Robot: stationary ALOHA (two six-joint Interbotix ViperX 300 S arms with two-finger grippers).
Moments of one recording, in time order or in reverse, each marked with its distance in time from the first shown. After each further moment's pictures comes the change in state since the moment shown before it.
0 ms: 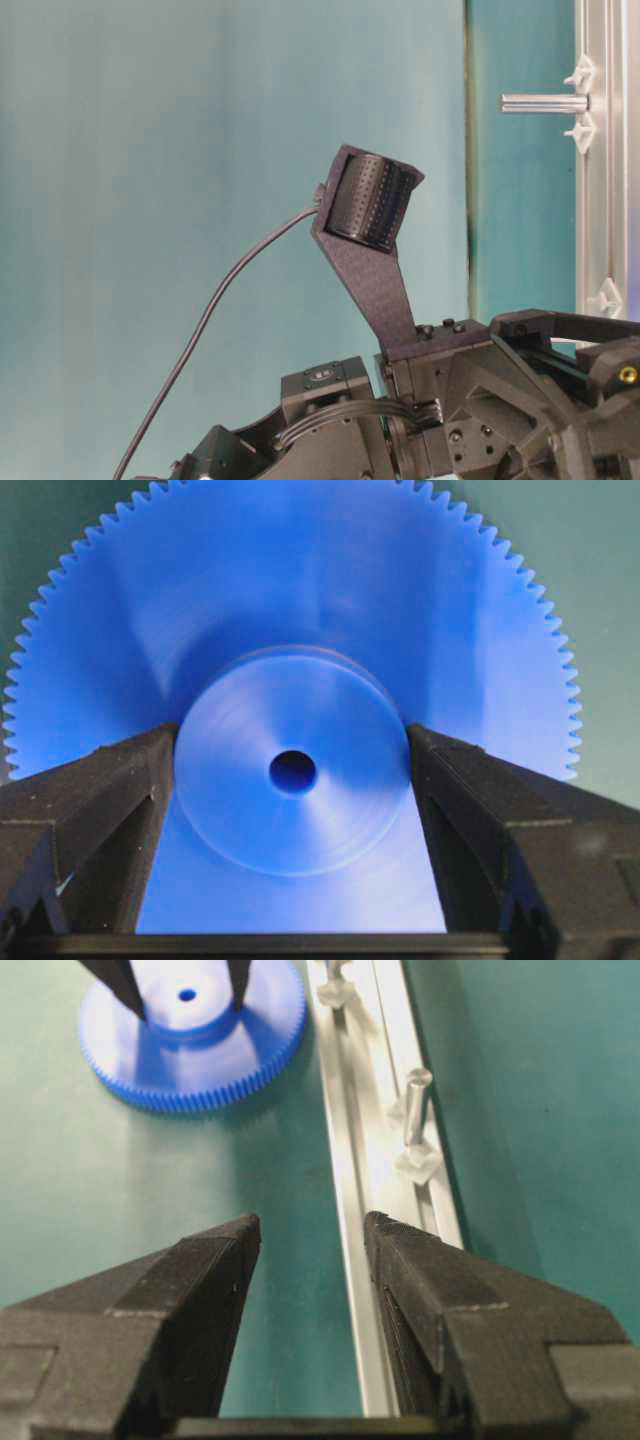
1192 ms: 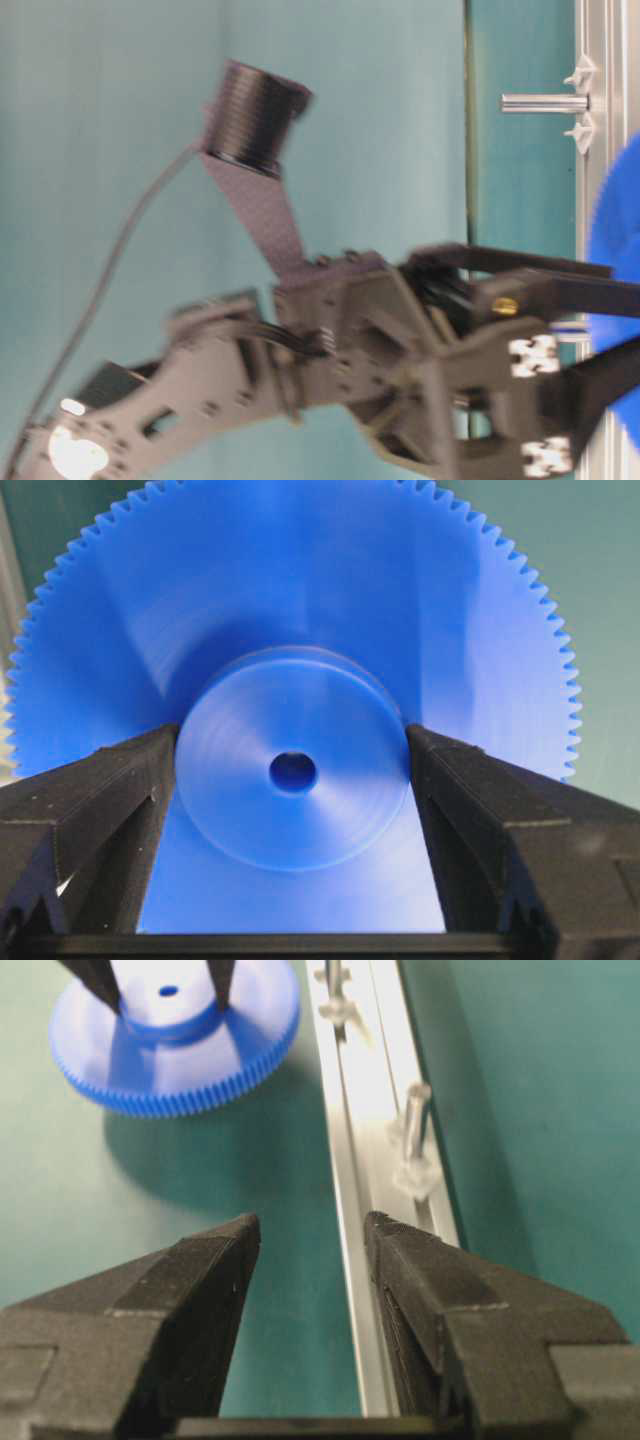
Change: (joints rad) left arm 0.002 0.000 -0.210 0.000 0.218 0.140; right arm -0.002 -0.032 0.015 0.000 -0.032 0.000
